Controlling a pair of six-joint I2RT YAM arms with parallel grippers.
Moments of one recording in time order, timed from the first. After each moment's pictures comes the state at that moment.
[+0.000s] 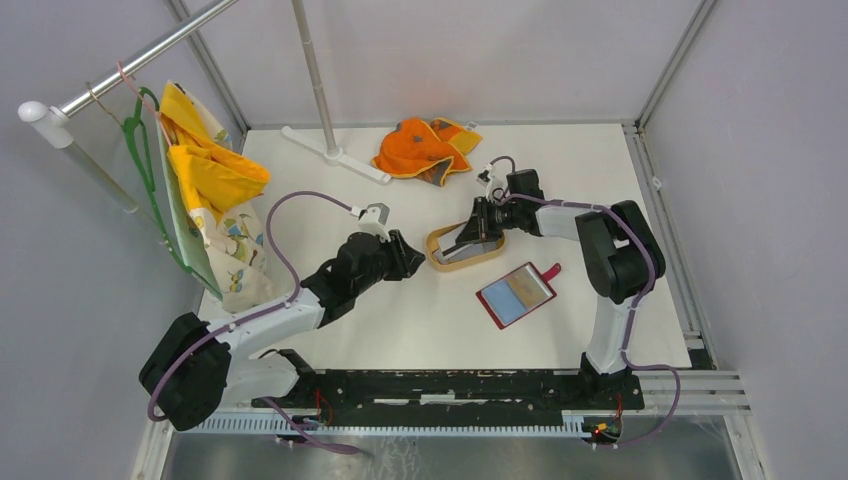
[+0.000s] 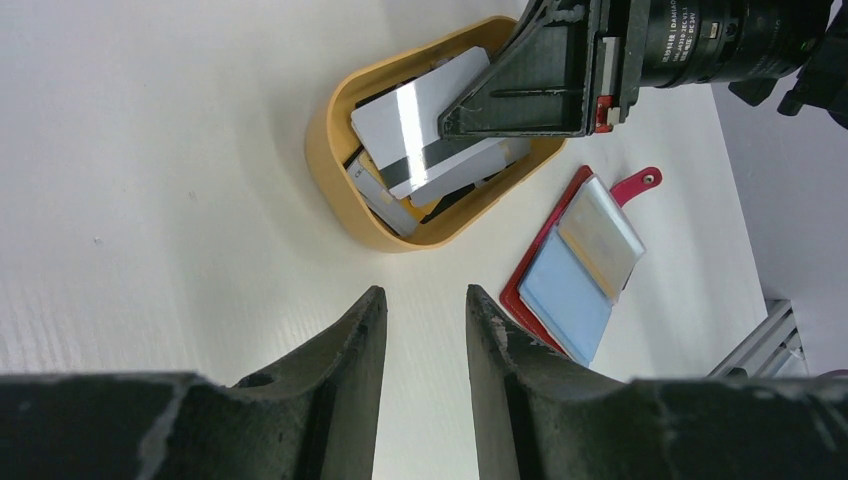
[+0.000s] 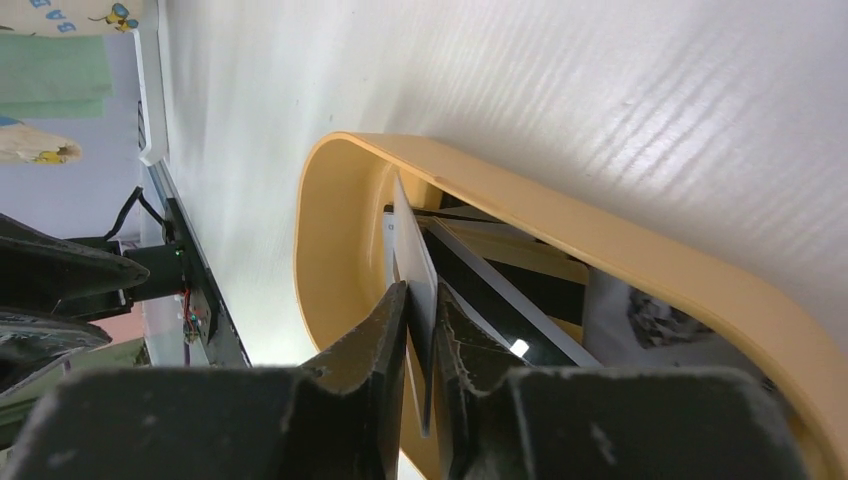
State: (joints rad) left arm -0.72 1.17 0.52 0.24 -0.08 -0.68; right arm 0.34 1.96 1.08 0.04 -0.81 0.36
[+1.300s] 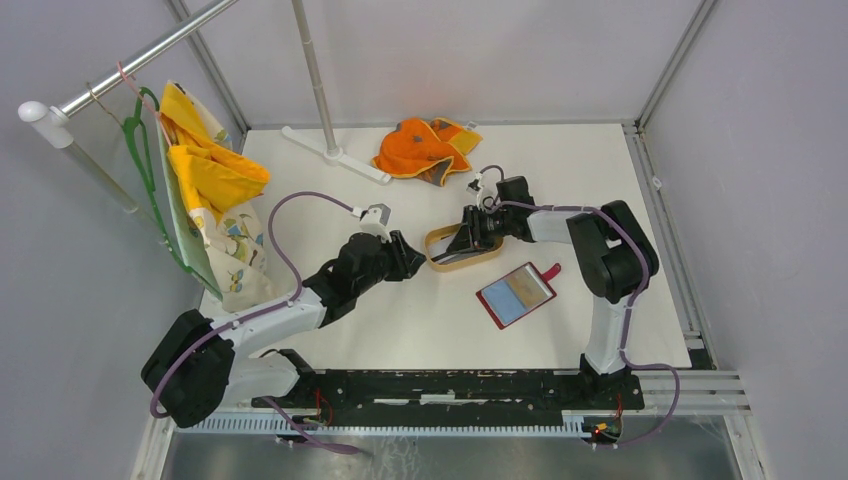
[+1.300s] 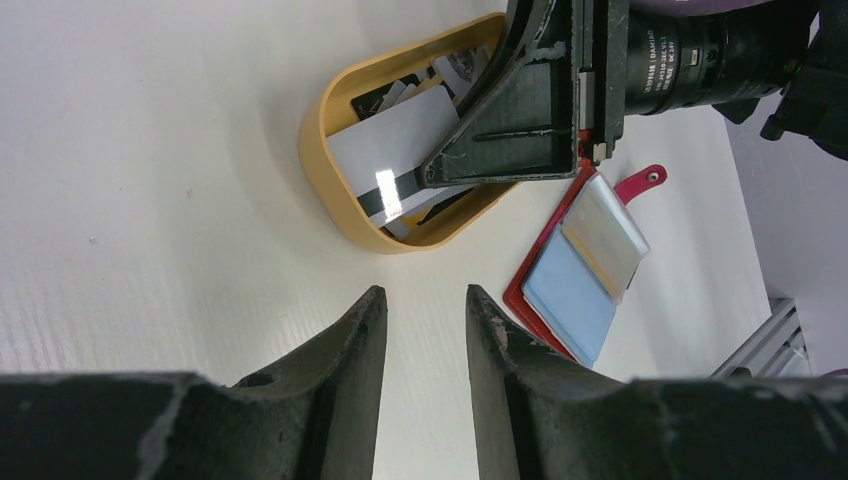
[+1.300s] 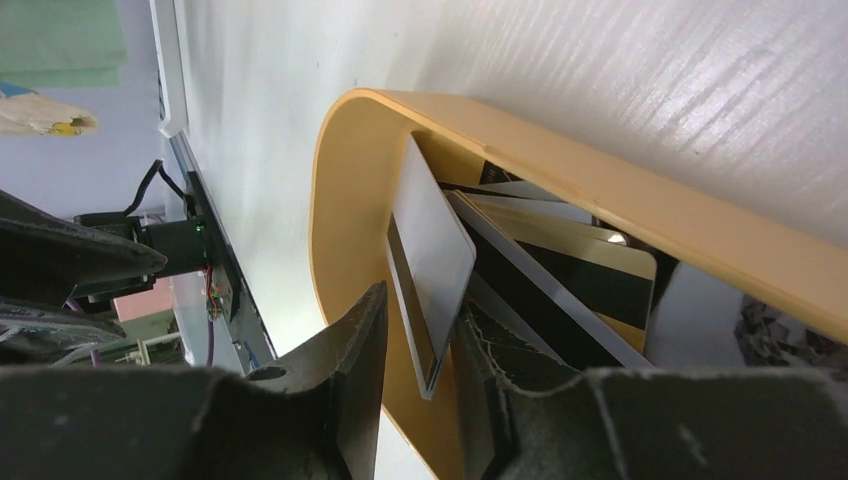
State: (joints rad) left arm -0.72 1.19 0.51 0.25 -0.07 -0.68; right arm 0.37 1.97 1.05 0.07 -0.83 0.41
